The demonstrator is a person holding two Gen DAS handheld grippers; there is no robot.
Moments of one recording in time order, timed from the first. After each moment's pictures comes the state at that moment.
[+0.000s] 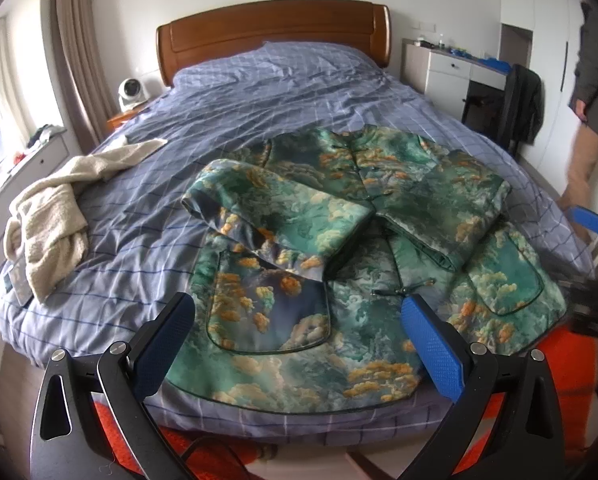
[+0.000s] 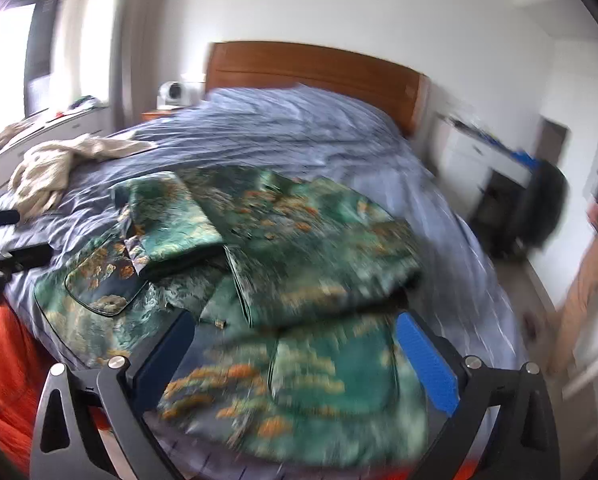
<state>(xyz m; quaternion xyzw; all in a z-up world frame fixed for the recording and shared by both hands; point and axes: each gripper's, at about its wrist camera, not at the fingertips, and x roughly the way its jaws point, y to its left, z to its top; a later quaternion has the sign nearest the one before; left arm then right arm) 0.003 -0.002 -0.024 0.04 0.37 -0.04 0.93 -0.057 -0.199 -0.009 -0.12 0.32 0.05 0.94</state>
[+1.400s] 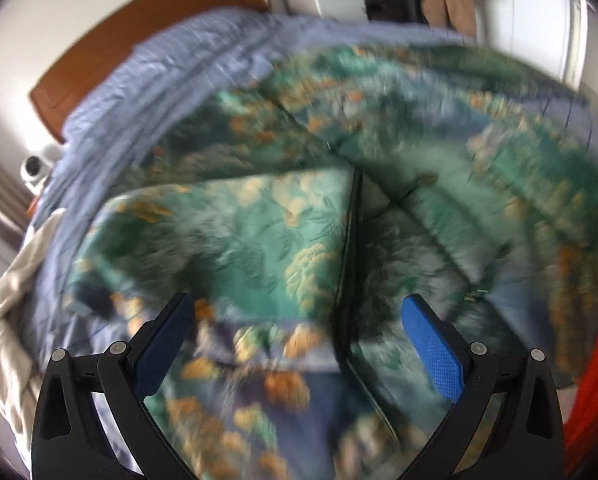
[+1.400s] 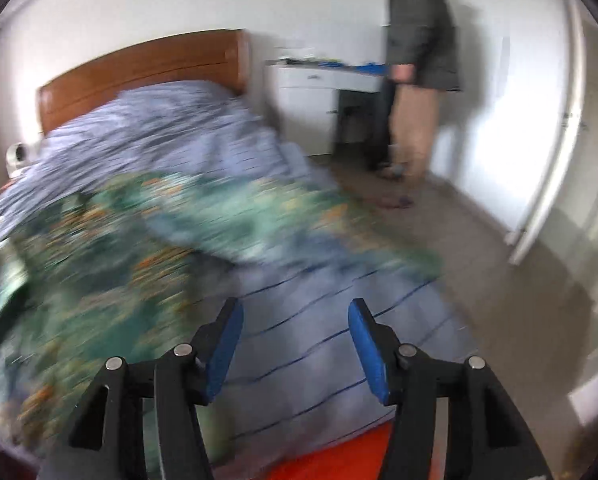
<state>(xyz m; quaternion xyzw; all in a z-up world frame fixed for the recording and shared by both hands) 0.154 -0.052 -0.133 0.25 0.42 -0.20 0.85 -0.082 -0.379 -0.051 0.06 0.34 -0.19 0.92</state>
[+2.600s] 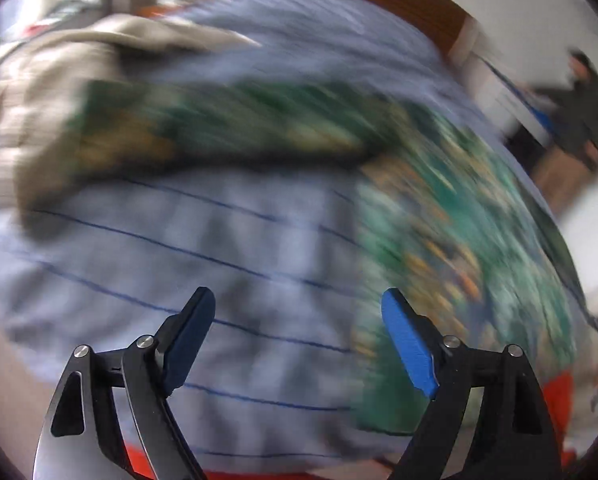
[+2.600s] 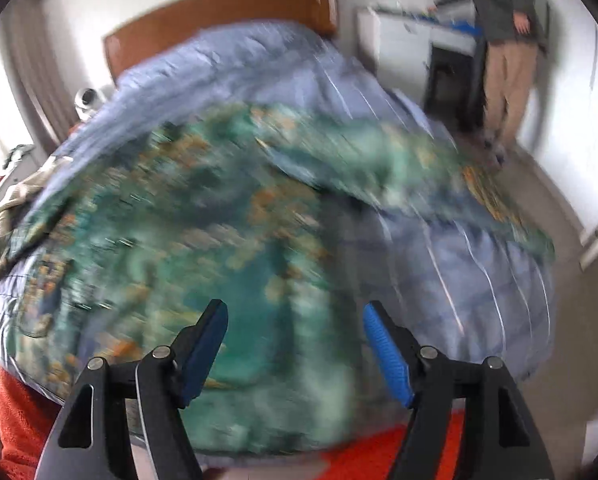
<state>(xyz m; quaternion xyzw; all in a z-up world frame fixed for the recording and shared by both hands) 0.059 0.209 -0.127 -0.12 0.48 -0.07 0.87 -0.036 -0.346 -0.068 0.07 0.45 -0.06 0.89</state>
